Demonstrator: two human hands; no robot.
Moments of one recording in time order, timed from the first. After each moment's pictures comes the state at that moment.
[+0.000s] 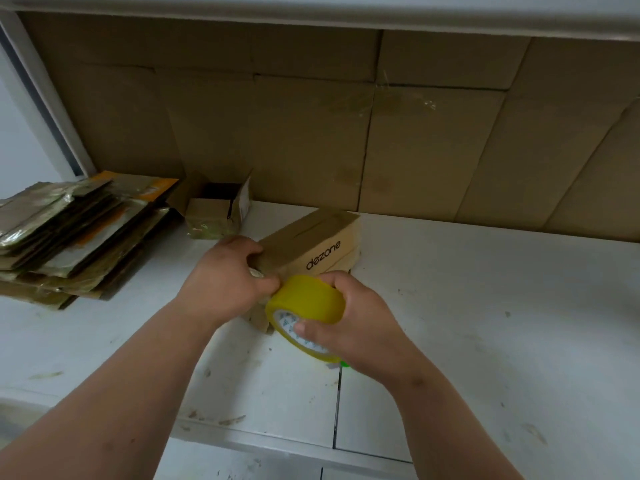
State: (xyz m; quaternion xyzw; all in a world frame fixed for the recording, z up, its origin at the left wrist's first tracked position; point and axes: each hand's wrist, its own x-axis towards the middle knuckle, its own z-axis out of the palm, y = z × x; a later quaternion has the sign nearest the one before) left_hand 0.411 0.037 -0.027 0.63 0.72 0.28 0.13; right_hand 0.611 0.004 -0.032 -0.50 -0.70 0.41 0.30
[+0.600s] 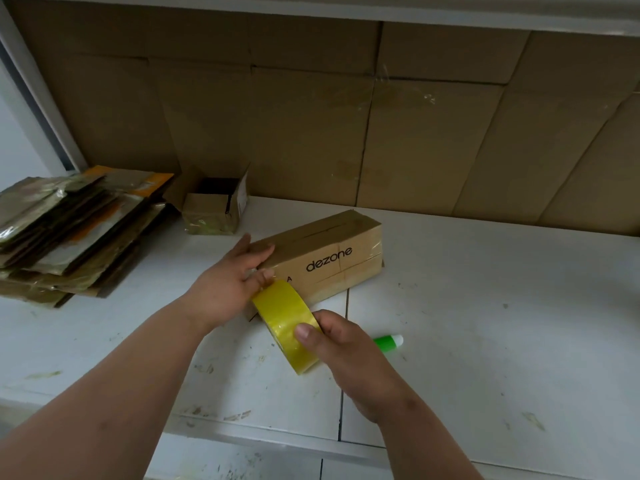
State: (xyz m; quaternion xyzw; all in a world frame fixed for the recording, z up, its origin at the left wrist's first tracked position) left_hand 0.387 0.047 -0.059 0.67 0.66 0.24 0.23; right_hand 0.599 -0.013 -0.078 -0.46 -0.63 0.55 0.31
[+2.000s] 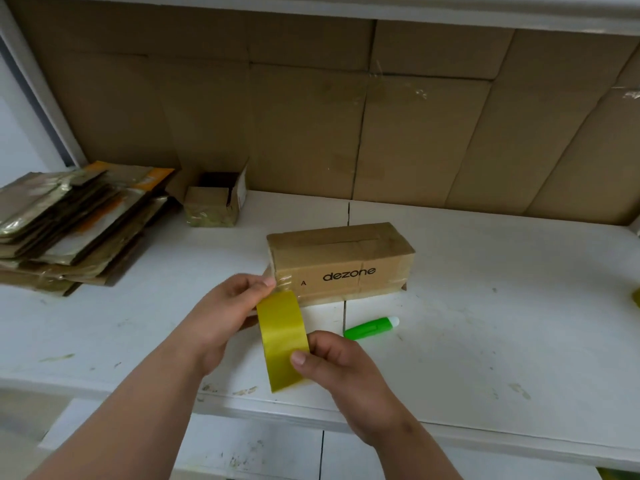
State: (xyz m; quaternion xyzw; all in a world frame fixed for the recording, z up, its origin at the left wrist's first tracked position) left_hand 0.412 -0.019 -0.061 0.40 0.60 0.44 0.53; right_hand 0.593 -0.057 -0.097 -0.40 -0.58 0.60 0.37
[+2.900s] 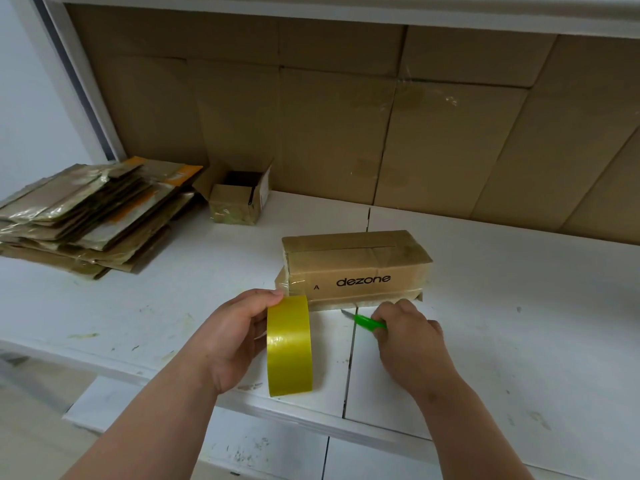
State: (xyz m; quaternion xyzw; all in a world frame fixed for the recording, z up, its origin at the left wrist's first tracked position) left_hand 0.425 -0.041 -0.066 0.27 0.54 0.50 0.62; right_hand 0.653 0.004 -0.096 -0.62 -0.77 0.10 0.13
